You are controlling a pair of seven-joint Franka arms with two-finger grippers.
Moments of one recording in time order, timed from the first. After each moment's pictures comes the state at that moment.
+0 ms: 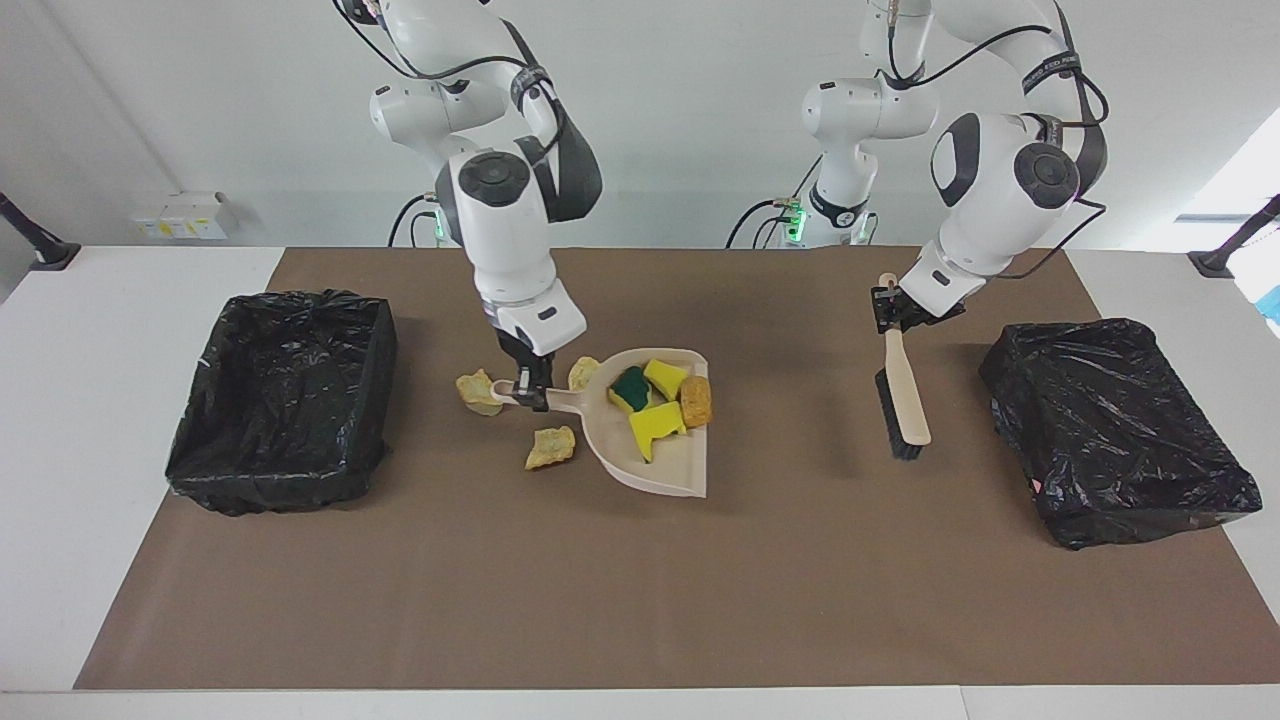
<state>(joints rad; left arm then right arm) -0.05 -0.05 -0.12 -2.06 -0.10 1.82 -0.05 0.34 0.22 -0.06 -1.72 0.02 2.03 -1.18</state>
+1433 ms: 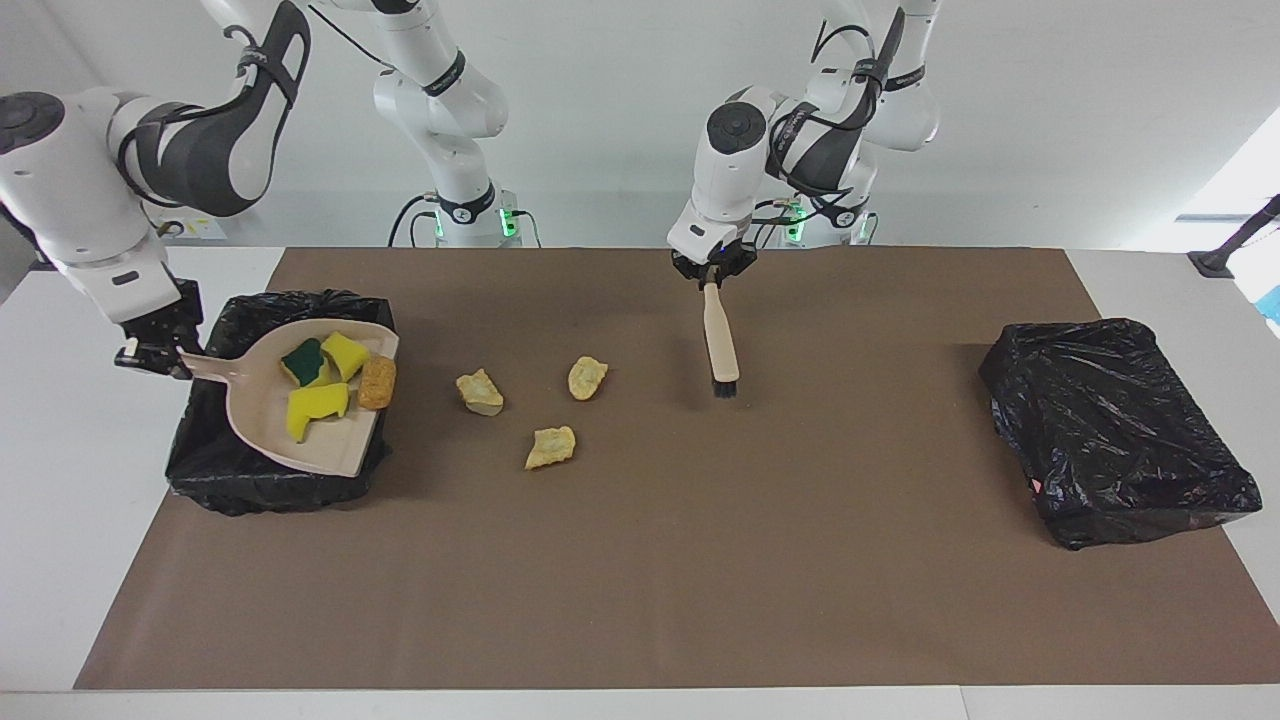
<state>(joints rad) -0.64 -0.06 -0.14 -2.21 -0.12 2.00 -0.73 -0.32 0.16 -0.07 -1.65 -0.39 1.90 -1.82</state>
